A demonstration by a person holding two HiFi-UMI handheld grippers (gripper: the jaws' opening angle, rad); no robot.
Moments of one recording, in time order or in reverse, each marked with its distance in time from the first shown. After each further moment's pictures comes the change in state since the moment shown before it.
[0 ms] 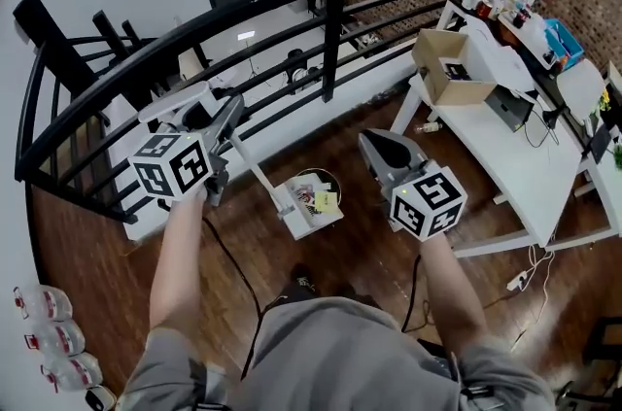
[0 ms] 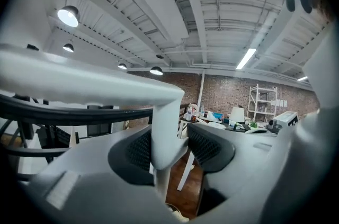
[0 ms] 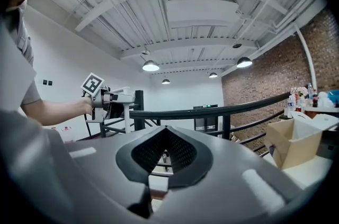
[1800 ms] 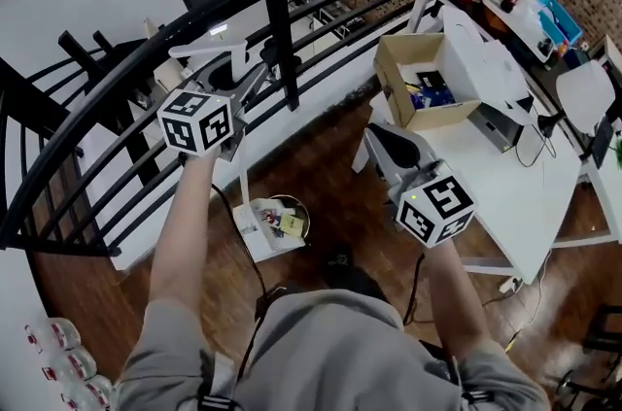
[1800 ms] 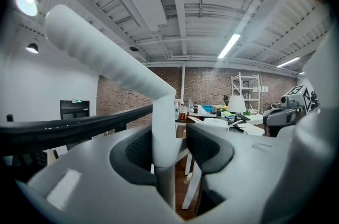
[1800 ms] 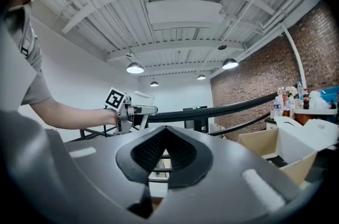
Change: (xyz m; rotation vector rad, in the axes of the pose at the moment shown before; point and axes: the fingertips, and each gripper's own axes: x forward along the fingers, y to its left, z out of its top) left arm 0.350 -0.063 -0.003 0.156 0.033 -0.225; right arm 0.008 -0.249 0.010 0.032 -0.031 -0.091
